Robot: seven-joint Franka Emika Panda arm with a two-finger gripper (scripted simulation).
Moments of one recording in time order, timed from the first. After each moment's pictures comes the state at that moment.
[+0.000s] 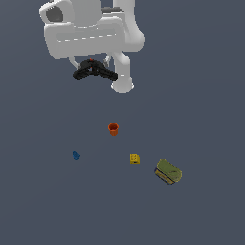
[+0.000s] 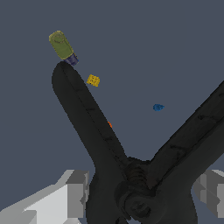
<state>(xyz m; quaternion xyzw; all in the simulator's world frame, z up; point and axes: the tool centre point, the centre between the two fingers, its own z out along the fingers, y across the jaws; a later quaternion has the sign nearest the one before) -0.071 -0.091 0.416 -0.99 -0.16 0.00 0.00</state>
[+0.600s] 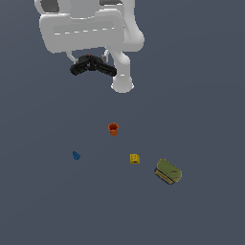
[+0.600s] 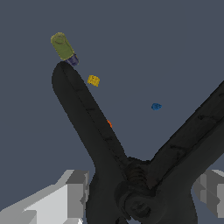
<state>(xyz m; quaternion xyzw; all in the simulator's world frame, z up) -0.073 -0.094 0.430 -0.99 -0.16 0.00 0.00</state>
